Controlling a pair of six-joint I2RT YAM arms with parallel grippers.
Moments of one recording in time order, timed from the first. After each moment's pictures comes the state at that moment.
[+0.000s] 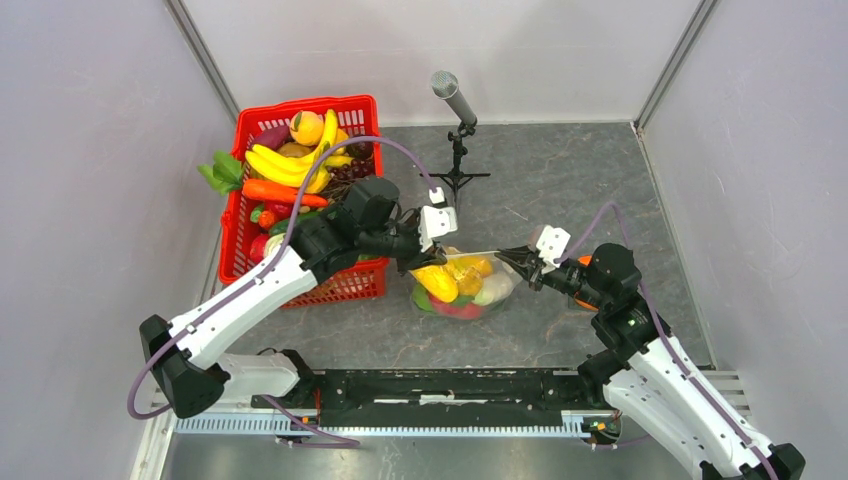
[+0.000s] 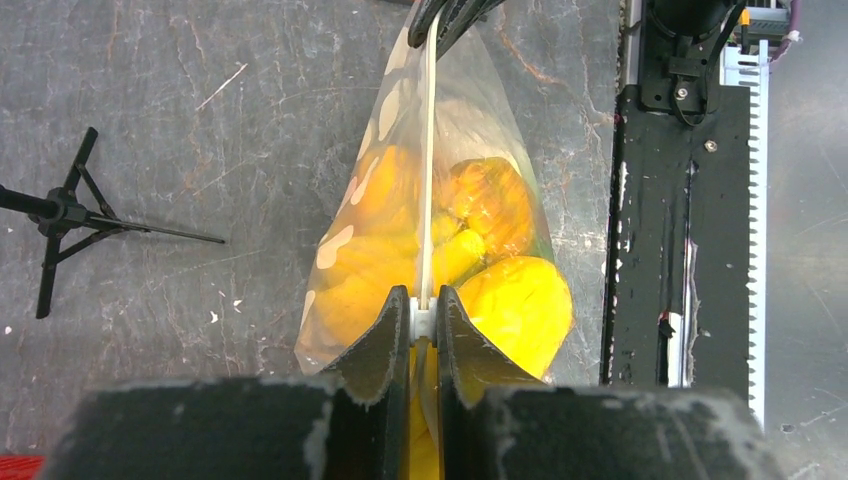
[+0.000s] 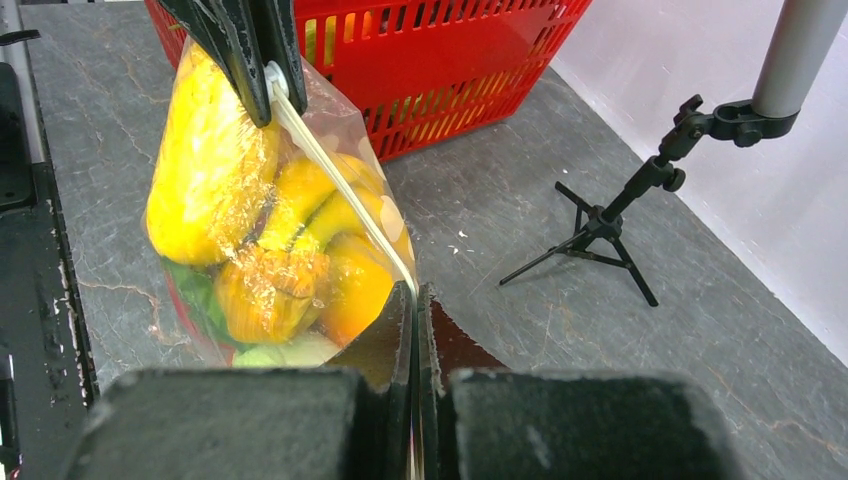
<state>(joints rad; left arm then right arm) -0.81 1.23 1.23 -0.59 0.47 0.41 0.50 0.60 0.54 -0.01 -0.50 -0.29</state>
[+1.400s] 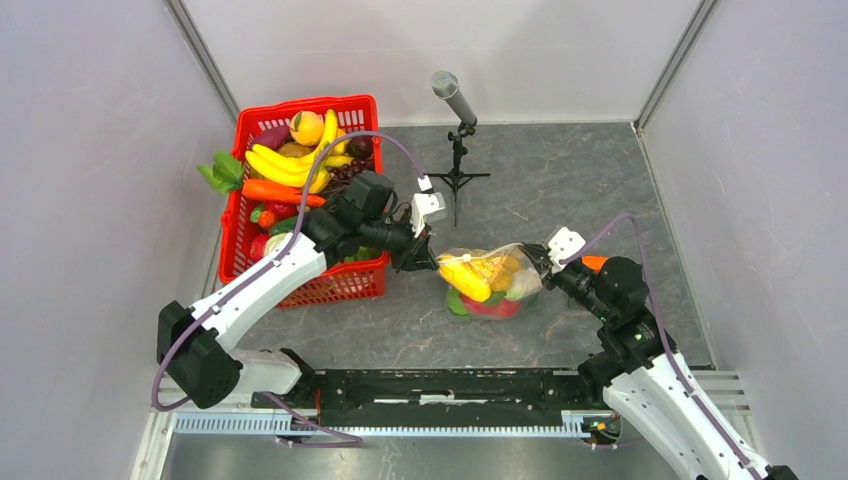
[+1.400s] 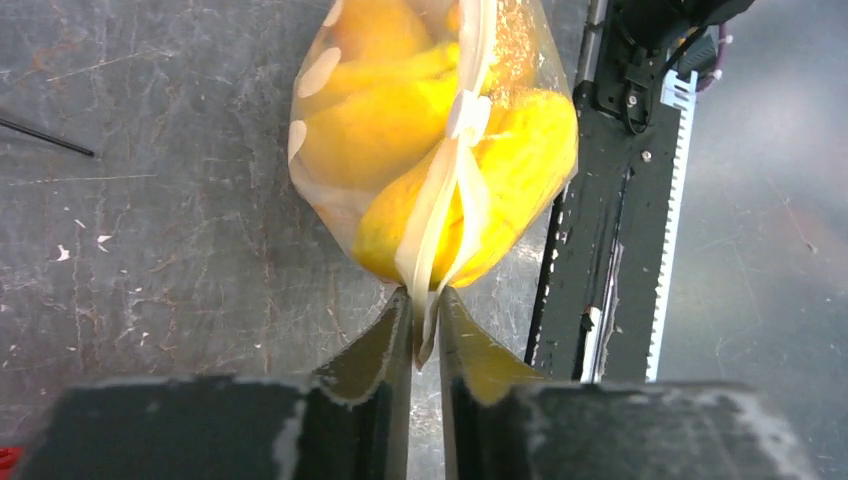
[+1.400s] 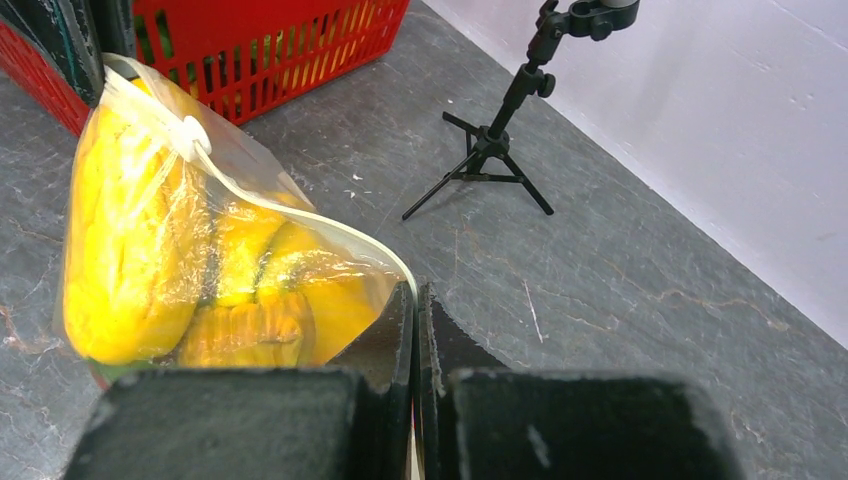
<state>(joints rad) -0.67 1.30 1.14 -0.56 0.66 0.23 0.46 0.48 0.47 -0.06 -0.28 -0.31</state>
